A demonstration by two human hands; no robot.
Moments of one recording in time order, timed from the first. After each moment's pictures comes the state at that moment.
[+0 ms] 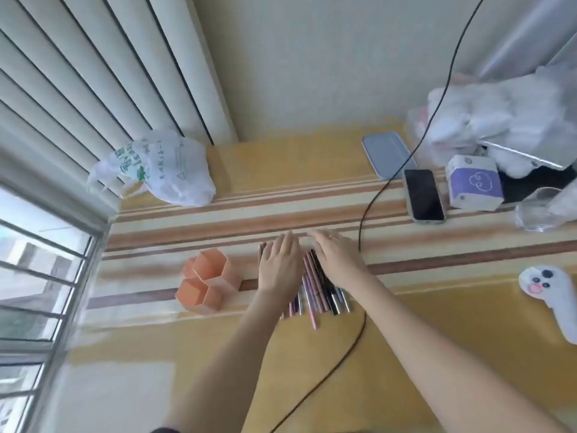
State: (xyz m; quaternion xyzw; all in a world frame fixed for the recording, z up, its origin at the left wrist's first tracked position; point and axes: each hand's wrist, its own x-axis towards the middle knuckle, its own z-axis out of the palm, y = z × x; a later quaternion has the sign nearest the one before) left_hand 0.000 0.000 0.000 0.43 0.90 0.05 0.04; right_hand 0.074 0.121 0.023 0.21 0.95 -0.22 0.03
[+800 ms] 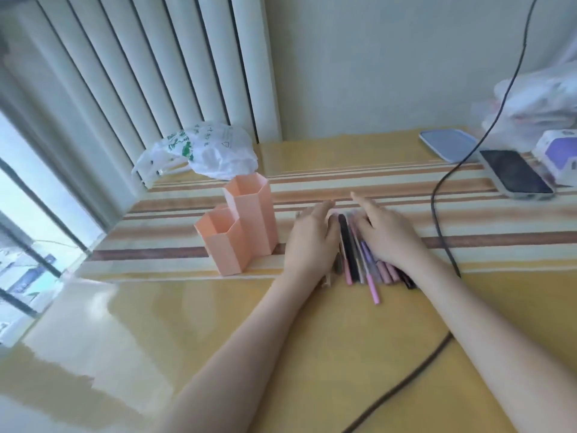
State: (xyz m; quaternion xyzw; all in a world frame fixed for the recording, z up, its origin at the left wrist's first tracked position) left_hand -0.003 -0.035 -0.072 0.35 0.83 0.43 -0.06; right_hand 0.063 0.094 -0.070 0.20 0.95 -0.23 -0.11
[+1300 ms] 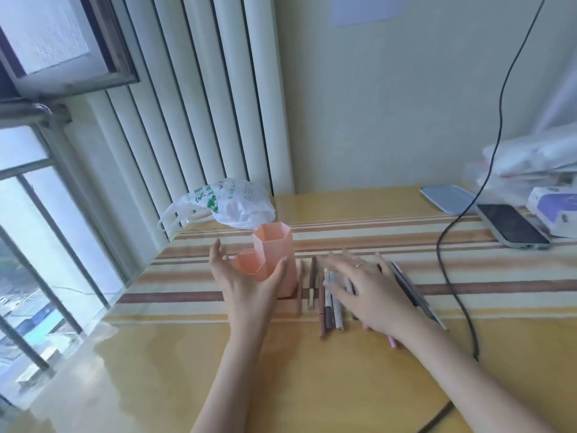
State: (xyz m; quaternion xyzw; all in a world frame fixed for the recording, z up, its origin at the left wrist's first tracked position) left_hand -0.013 -0.130 -0.051 0.12 0.76 0.60 -0.19; right_hand 0.076 0.037 -0.054 0.06 0.96 -0.20 -0.16
